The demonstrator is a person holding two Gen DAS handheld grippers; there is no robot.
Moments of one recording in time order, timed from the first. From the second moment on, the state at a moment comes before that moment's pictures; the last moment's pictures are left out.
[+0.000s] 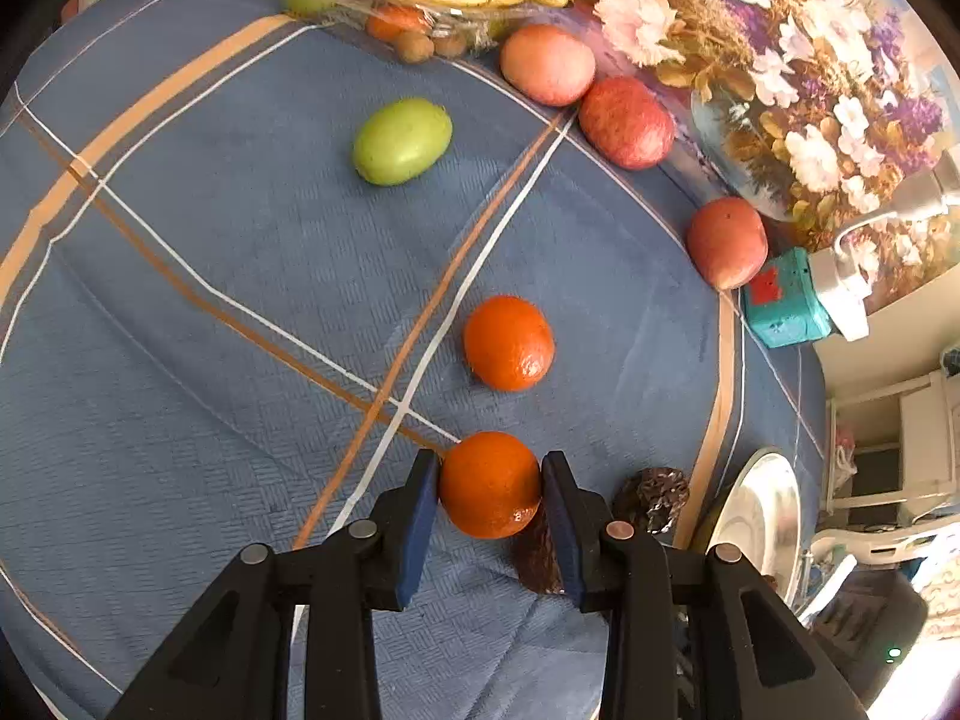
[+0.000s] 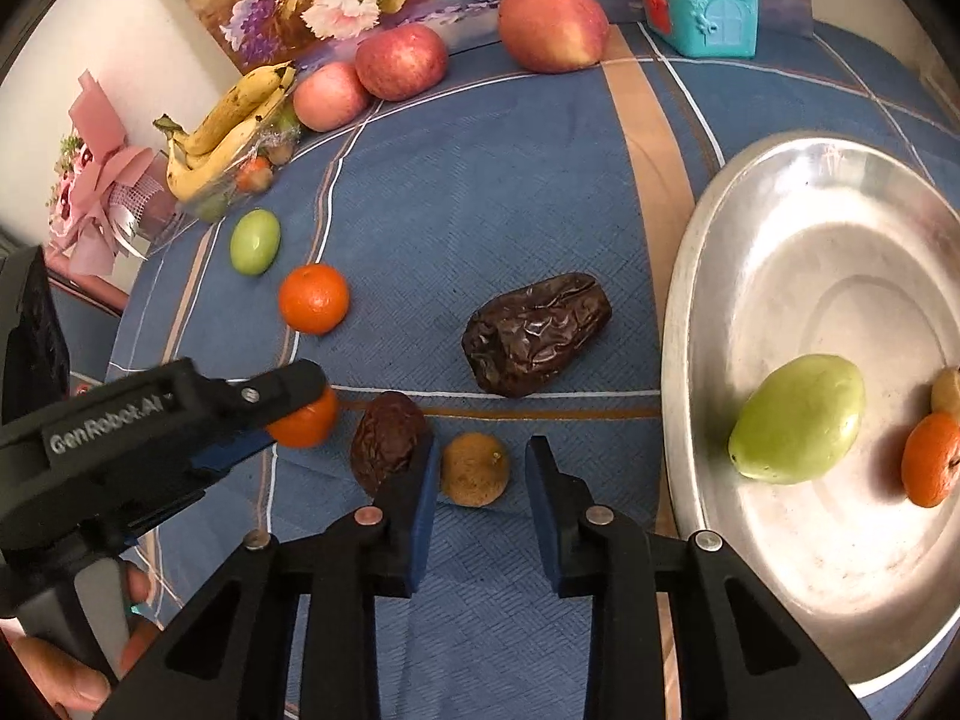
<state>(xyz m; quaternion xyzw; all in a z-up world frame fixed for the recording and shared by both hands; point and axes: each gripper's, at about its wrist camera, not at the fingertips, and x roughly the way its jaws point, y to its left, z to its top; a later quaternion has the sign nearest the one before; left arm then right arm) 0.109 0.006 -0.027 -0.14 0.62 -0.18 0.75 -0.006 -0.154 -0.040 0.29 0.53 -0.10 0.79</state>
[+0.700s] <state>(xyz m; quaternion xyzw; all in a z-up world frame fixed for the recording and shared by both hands) 0.101 0.001 -0.001 -0.13 0.59 -0.19 0.77 -0.014 -0.160 -0.010 0.30 0.50 -0.10 0.81</state>
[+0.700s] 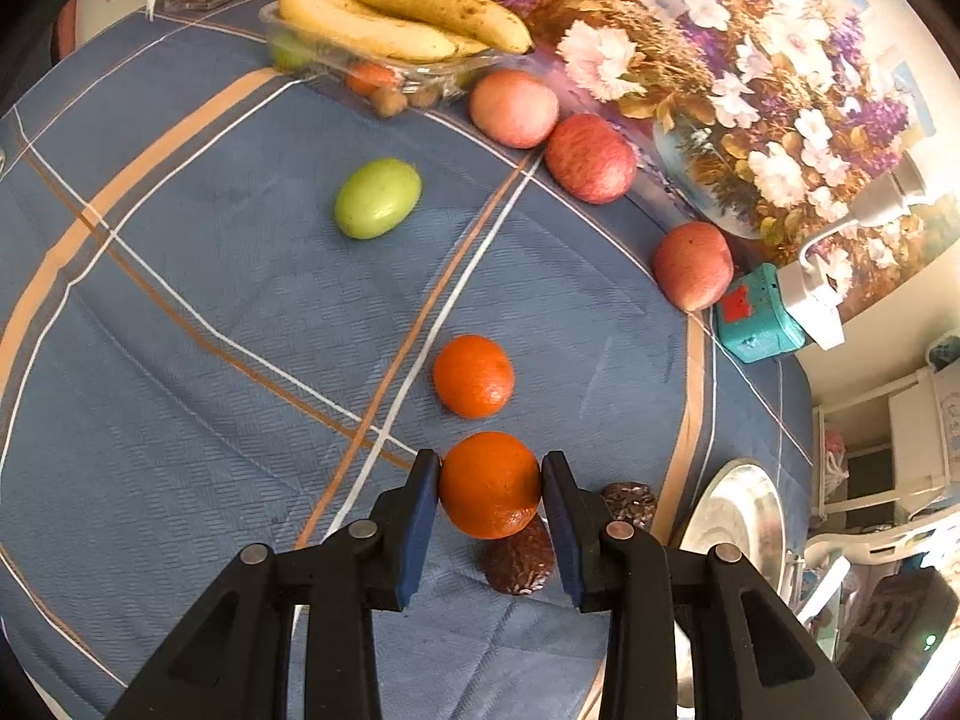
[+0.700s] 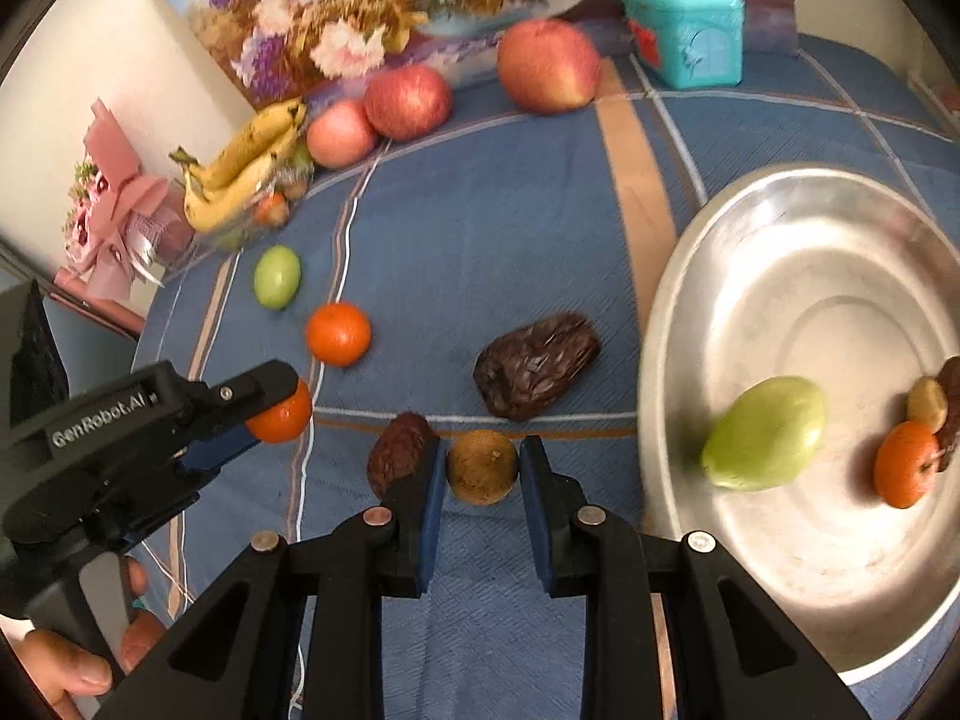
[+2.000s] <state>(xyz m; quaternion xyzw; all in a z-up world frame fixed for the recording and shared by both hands) 0.015 -0.164 -0.004 0.03 0.53 -0.39 0.75 -0.102 -0.297 0.005 0.35 0.44 -0.31 0.76</state>
